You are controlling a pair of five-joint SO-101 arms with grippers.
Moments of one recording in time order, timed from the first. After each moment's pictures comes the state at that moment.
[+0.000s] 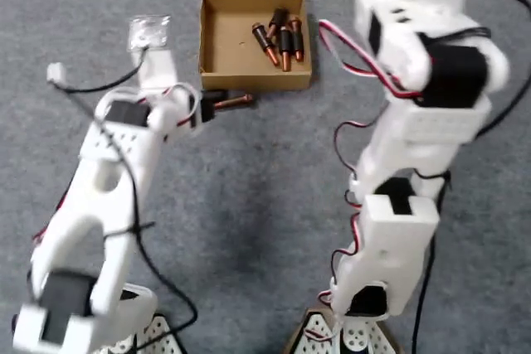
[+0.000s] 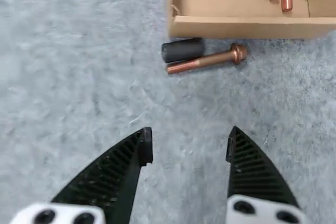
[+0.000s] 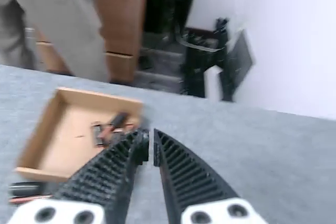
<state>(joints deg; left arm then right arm) 7.2 -12.7 20.3 55.3 1.0 -0.4 25.4 -93.3 101.5 2.8</state>
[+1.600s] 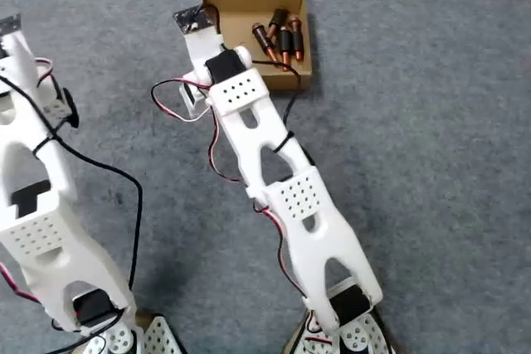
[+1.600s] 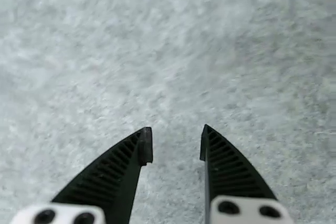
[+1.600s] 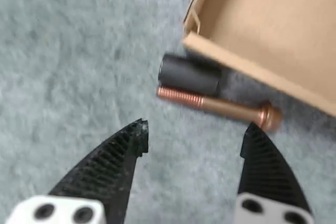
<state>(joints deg) -29.4 28.1 -34.9 96.7 -10.2 -33.1 66.5 -77.9 89.4 -14.4</state>
